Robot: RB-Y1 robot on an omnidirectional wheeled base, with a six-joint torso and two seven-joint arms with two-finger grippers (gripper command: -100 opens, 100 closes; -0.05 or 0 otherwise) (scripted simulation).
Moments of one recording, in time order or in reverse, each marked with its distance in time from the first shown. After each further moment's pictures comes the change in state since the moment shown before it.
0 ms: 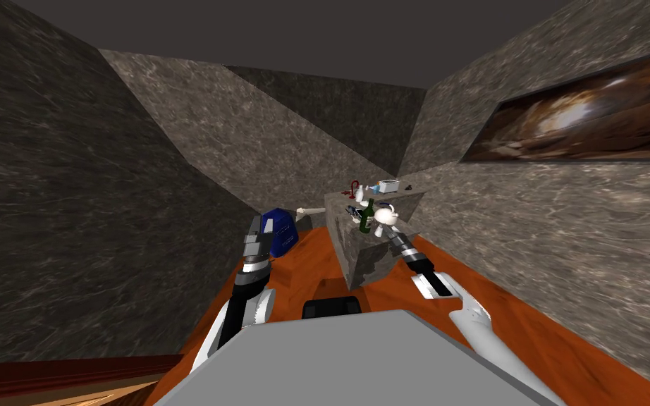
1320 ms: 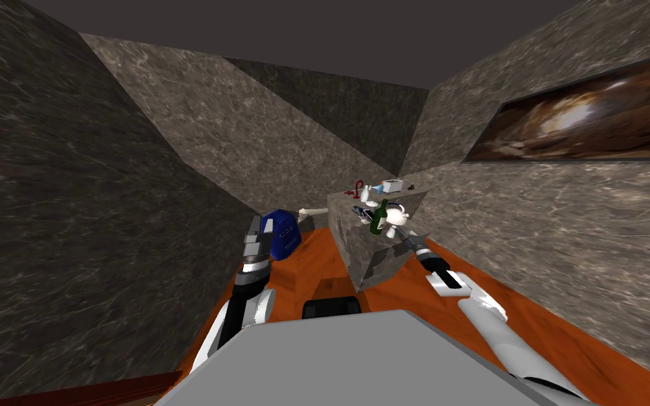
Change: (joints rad) left arm 0.000 0.000 0.000 0.000 0.000 0.000 0.000; right arm -0.157 -0.102 -0.114 0.412 0.067 0.020 0.189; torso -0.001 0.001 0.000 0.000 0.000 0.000
